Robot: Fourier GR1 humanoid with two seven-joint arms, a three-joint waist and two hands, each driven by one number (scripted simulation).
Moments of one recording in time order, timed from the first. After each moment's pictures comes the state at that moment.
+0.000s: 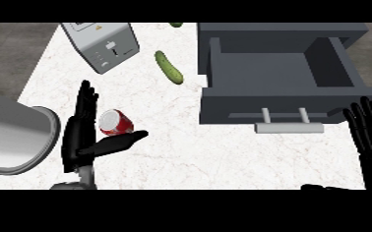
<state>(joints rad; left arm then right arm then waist) -0.01 0.02 -0.07 -1.62 -0.11 0.35 0.05 0.23 -0.07 -0.20 -2.03 -0.06 0.16 0.04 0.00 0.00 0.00</state>
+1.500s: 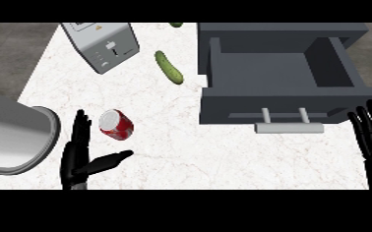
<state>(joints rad) 0.04 0.04 0.10 -1.21 0.02 0.22 -0.34 0.25 -0.03 -0.21 -2.09 -0.03 0.19 0.05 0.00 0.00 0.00</state>
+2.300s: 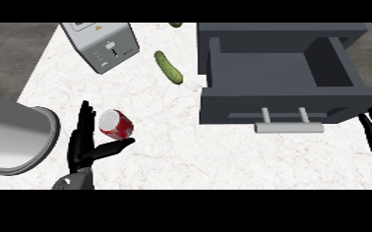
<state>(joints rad) -0.13 0.07 0.16 -0.97 0.07 0.21 -0.43 0.25 -0.04 -0.25 -2.13 -0.08 0.21 0.09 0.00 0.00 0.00</state>
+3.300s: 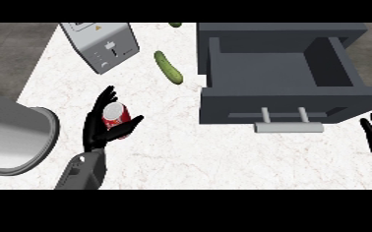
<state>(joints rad) -0.30 0.06 0.15 -0.81 0.08 0.21 -0.46 0.29 -0.02 -0.25 -2.16 -0.09 0.23 0.09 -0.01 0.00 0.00</state>
